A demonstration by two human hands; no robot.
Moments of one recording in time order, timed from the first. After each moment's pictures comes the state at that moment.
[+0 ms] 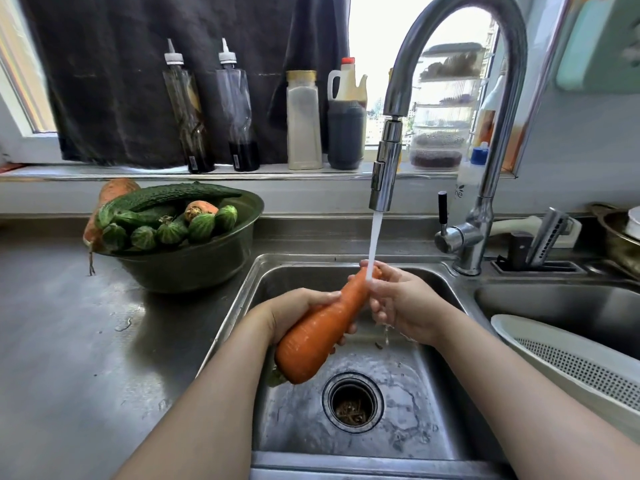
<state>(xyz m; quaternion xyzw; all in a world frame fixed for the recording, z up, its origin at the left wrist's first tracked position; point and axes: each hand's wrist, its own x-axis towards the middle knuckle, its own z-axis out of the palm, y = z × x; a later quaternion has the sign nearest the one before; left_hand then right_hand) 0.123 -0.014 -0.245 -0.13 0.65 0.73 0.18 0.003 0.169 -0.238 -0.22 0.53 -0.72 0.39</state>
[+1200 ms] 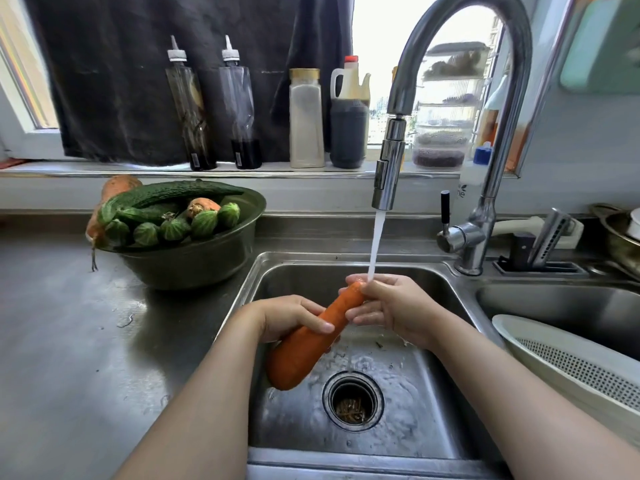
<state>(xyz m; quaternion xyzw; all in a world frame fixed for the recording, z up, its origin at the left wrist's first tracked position) 0.124 -0.041 -0.263 -0.10 0.77 0.61 0.18 0.015 0.168 -0.236 -0.25 0.58 -0.67 0.39</state>
